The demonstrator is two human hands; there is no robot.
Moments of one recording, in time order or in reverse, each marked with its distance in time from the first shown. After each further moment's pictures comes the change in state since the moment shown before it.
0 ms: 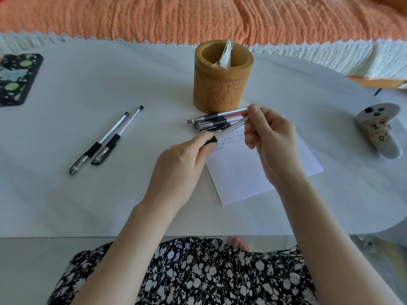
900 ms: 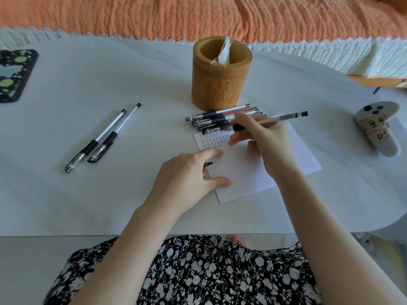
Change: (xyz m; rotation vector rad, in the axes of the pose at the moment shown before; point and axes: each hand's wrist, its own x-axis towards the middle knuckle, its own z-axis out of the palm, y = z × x) left_hand -0.007 0.005 0.007 0.013 -0.308 -0.140; right_hand 0.013 0.012 -0.009 -0.275 0.011 0.077
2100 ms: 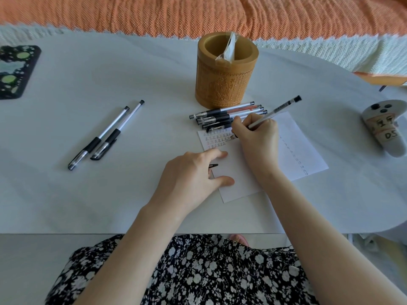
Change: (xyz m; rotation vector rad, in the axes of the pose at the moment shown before) left_hand 0.000 0.003 0.001 0.035 -0.035 -0.047; right_hand 0.003 0.020 0.026 -0.294 0.203 -0.213
